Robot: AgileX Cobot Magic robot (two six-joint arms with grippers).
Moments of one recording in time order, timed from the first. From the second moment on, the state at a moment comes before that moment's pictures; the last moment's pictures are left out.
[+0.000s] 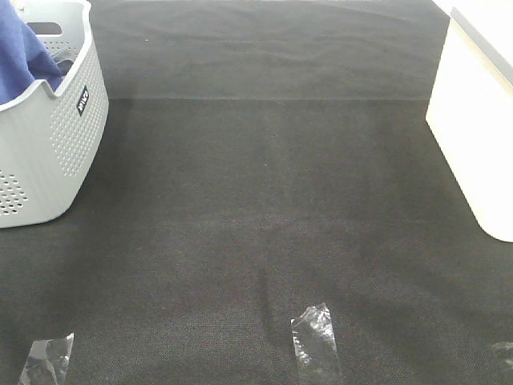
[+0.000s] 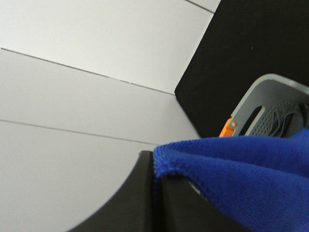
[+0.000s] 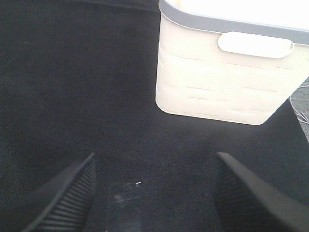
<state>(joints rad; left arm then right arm) -0.26 1.50 -1.87 0.45 0.76 0.76 -0.03 0.00 -0.50 -0.05 1.06 -0.09</state>
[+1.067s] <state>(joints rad) -0.78 1.61 -1.90 0.54 0.64 0.75 -0.03 0.17 -0.52 0.18 0.91 -0.28</state>
